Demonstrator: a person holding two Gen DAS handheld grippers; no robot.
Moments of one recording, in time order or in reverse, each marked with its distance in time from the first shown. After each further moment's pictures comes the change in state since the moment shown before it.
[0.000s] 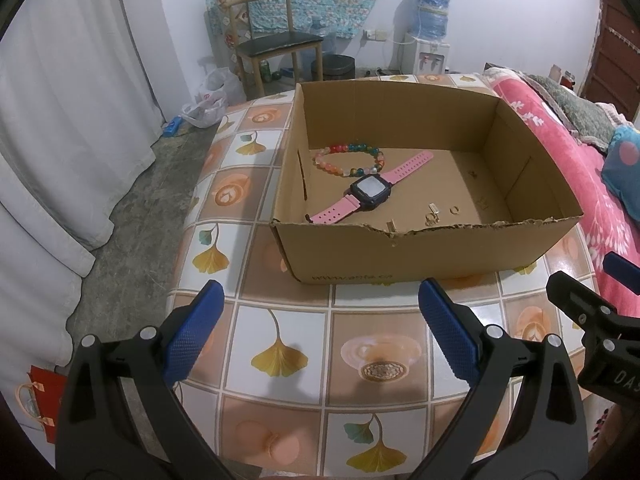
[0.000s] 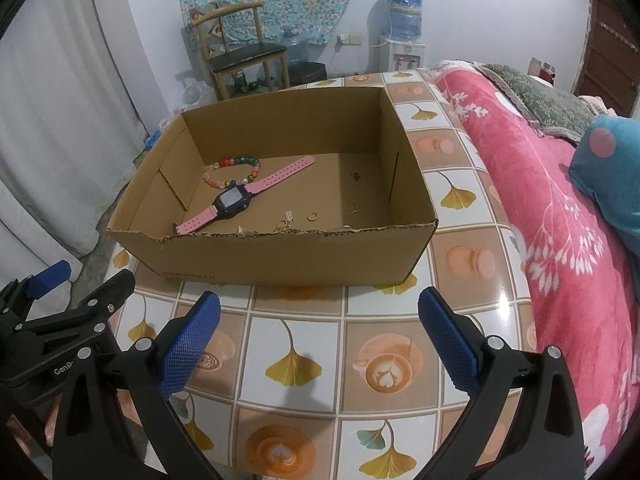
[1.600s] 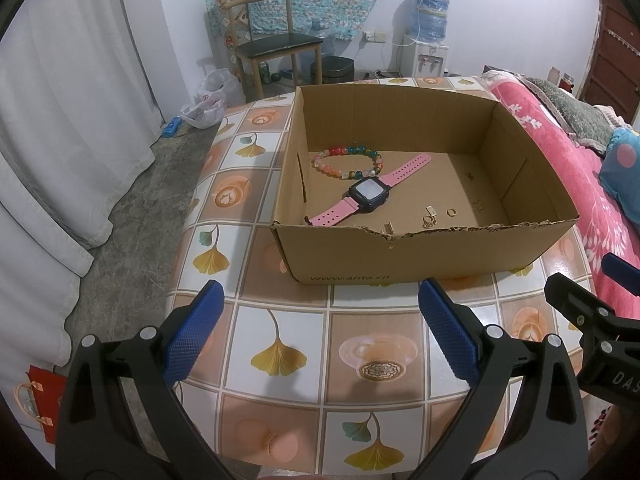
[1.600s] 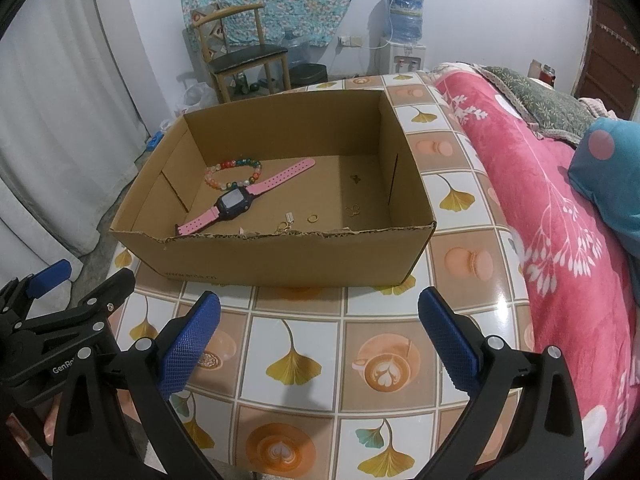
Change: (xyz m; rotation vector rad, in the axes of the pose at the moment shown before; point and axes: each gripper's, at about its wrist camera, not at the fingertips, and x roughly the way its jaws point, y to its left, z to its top) left arm -0.002 -0.003 0.000 -0.004 -0.003 -0.003; right arm -0.003 -0.001 0.000 -0.003 -0.004 -0.002
